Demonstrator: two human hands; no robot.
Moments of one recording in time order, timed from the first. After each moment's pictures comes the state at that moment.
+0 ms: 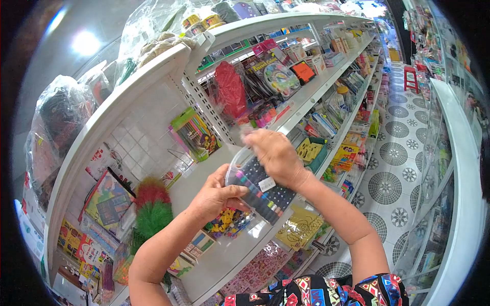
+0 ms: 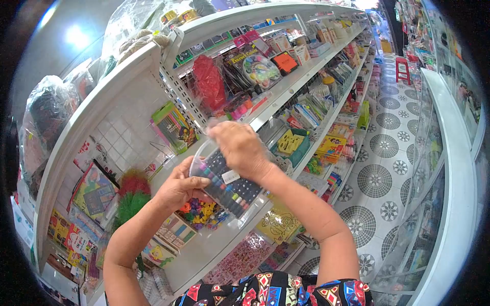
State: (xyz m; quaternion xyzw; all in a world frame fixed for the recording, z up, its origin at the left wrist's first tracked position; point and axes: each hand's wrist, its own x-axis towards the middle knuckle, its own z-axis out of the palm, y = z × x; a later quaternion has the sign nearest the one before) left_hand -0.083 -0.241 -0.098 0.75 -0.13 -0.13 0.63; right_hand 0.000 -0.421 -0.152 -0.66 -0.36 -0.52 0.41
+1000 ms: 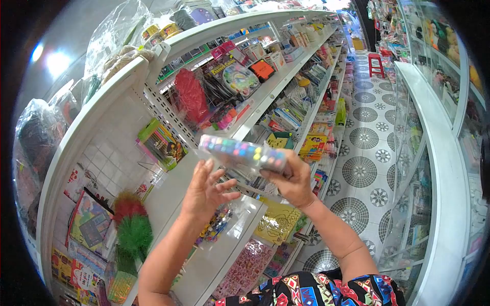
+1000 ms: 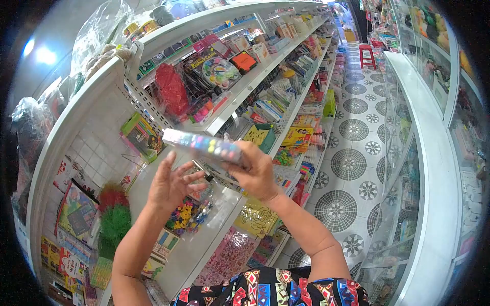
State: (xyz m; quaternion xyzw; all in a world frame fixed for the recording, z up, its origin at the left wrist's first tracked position) left_hand -0.080 -0.283 -0.124 0.65 -0.08 -0.10 0.74; right_hand -0.068 -0.474 -0.227 -0.48 -0.28 -0.37 0.74
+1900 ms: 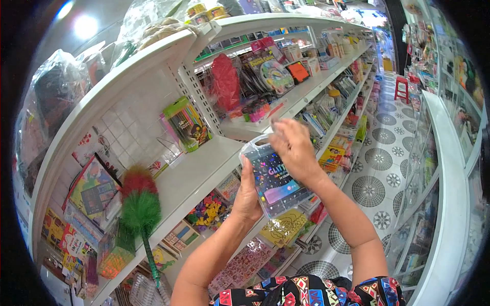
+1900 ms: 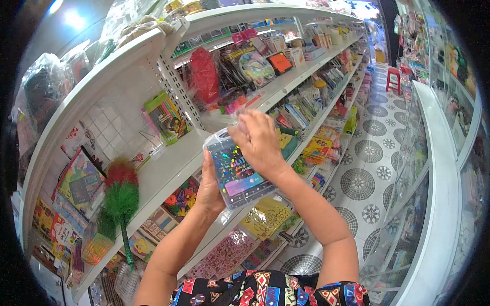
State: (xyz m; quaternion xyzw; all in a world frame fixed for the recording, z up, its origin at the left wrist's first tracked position) left_hand -0.075 -0.312 -0.173 0.50 -0.17 -0.11 0.84; right_hand -0.016 -0.455 -0.171 -0.71 -0.22 -0.47 0.48
